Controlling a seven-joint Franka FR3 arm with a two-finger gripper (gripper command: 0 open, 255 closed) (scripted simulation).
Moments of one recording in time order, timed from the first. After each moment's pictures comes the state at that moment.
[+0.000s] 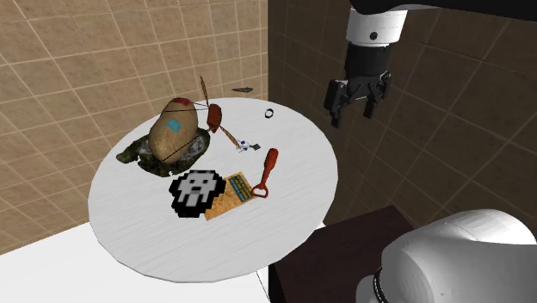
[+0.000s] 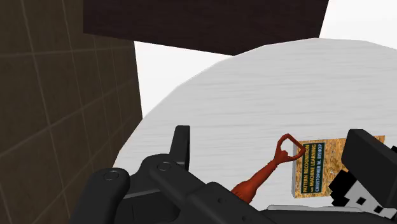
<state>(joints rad) 0.01 -0.77 0.07 -2.35 0.06 1.47 -0.07</state>
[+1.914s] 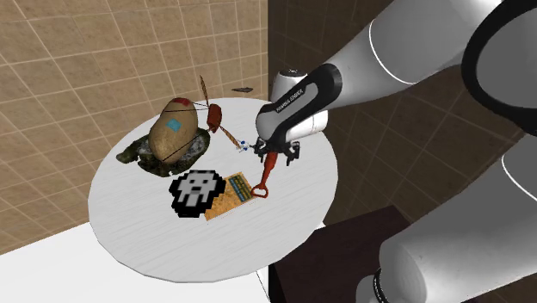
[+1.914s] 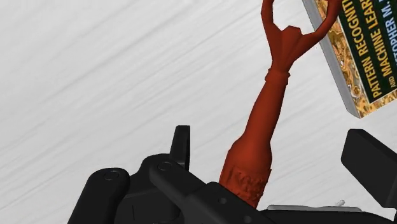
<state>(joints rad) -0.07 -0.02 0.37 -2.49 0.14 2.56 0.57</state>
